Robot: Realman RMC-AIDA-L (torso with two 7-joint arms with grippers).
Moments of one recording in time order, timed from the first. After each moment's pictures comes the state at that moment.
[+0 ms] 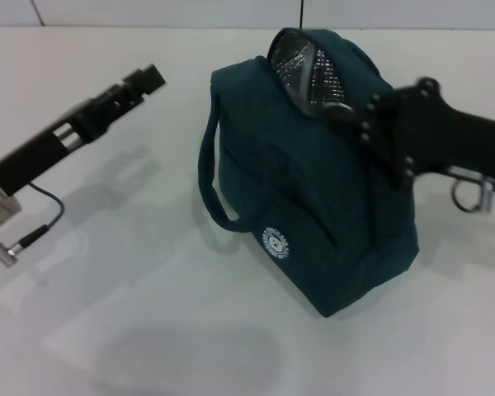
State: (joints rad) left arm -0.37 -2.08 0.62 0.41 1.47 1.65 -1.56; right arm 0.59 2.03 -1.23 -0.45 -1.19 -1.60 0.80
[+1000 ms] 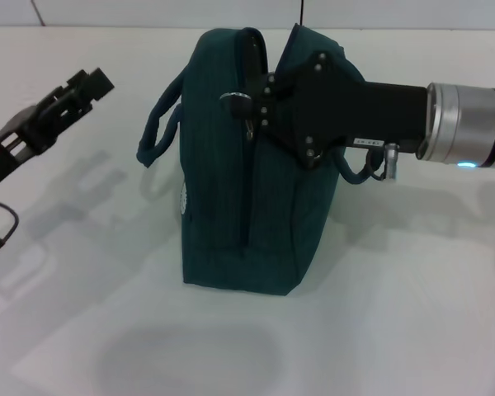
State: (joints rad) left arm -0.28 -2.08 0.59 0.49 1.44 1.70 -1.53; right arm 0.75 2.03 -1.55 -0.50 -1.00 -1.40 0.80
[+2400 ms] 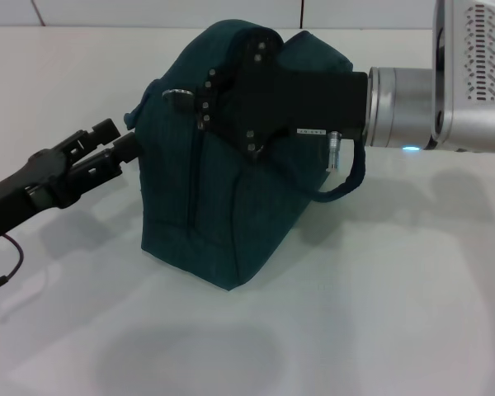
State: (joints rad) left arm -0.25 -2.08 0.59 0.55 1.59 1.74 -1.46; right arm 0.80 2.03 -1.76 -0.61 -0.88 -1.22 0.78
